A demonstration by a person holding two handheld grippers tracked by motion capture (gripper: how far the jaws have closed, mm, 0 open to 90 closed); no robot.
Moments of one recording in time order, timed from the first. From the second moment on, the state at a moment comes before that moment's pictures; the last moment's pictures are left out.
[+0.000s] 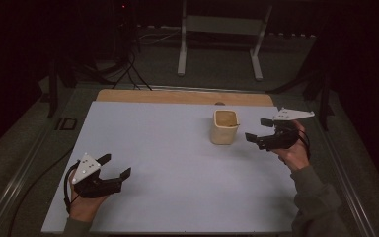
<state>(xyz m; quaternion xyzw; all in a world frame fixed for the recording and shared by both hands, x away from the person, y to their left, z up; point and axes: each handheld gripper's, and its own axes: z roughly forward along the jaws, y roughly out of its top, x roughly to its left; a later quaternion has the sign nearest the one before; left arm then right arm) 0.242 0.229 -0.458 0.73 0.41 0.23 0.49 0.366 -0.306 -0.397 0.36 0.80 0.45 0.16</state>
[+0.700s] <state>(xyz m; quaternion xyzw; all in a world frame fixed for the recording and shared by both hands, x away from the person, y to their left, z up) 0.242 0.230 -0.458 0.73 0.42 0.23 0.49 0.339 -0.308 -0.407 0.34 0.79 0.47 0.18</state>
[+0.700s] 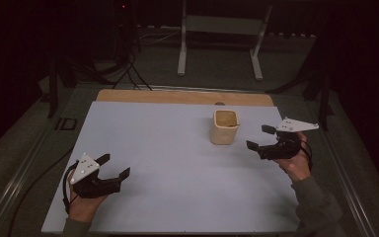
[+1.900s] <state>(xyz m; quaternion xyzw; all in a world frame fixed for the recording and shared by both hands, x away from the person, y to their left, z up) 0.236 0.242 -0.458 0.73 0.42 0.24 0.48 0.290 -0.330 -0.452 0.37 0.74 0.53 0.18</state>
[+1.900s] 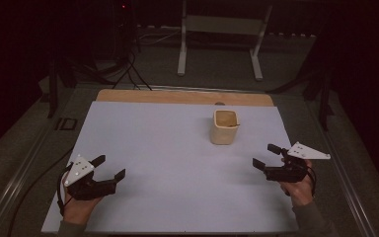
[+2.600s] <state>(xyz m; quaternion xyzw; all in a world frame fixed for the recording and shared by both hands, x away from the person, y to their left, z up) 0.229 0.253 -0.461 0.73 0.43 0.24 0.48 0.267 -0.329 -0.473 0.37 0.75 0.52 0.17</state>
